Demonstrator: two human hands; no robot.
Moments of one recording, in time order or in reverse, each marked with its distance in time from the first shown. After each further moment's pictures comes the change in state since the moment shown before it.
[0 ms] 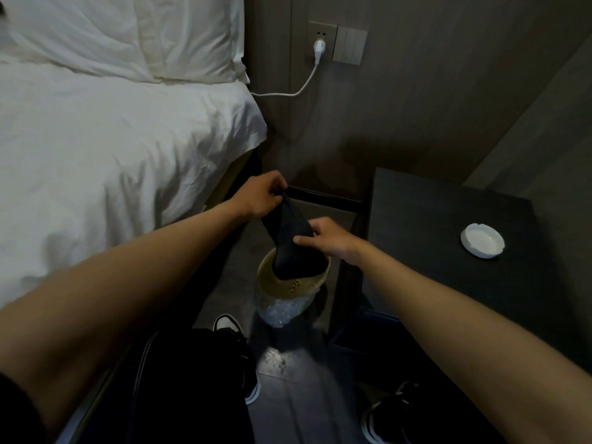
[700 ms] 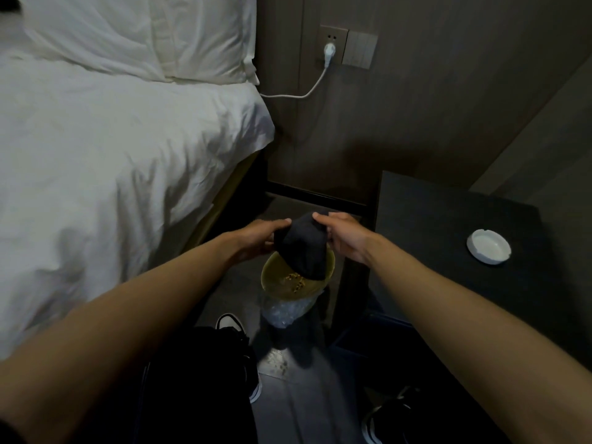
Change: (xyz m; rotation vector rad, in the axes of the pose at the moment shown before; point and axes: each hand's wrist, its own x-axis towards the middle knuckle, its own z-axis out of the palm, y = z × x) left_hand -0.045 -0.025 0.050 -0.981 -0.303 -0.590; right_hand 0.003 -0.005 -0.007 0.585 0.105 0.161
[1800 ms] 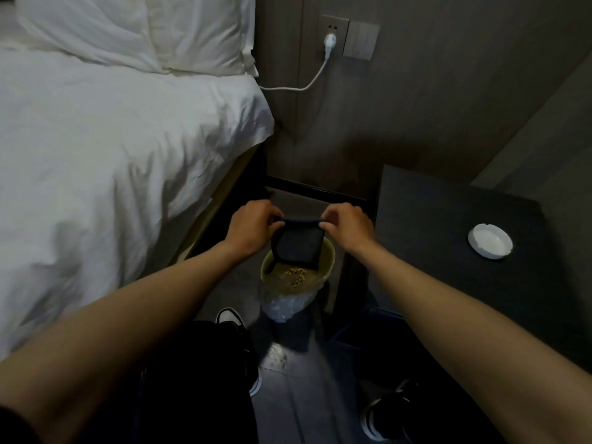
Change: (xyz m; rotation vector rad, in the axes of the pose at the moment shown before) left_hand -0.011 -0.003 -0.008 1.159 0.540 0.730; right_hand 0.000 0.010 -0.011 -1.183 0.435 -0.397
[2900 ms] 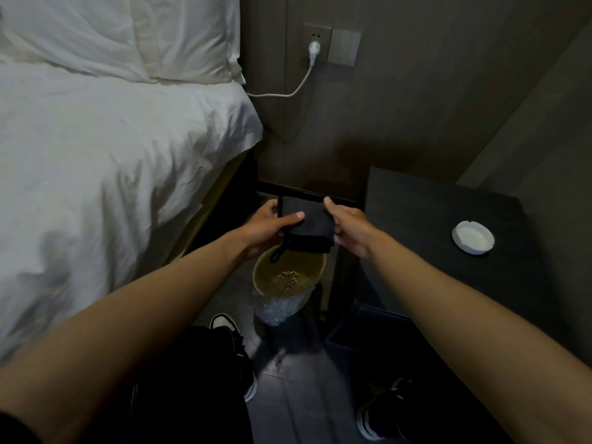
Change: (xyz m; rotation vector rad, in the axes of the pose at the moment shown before) left_hand 0.019 0.045 0.018 -1.419 -0.299 -0.583; right_hand -0.009 0.010 -0.027 1.182 -0.263 0.447
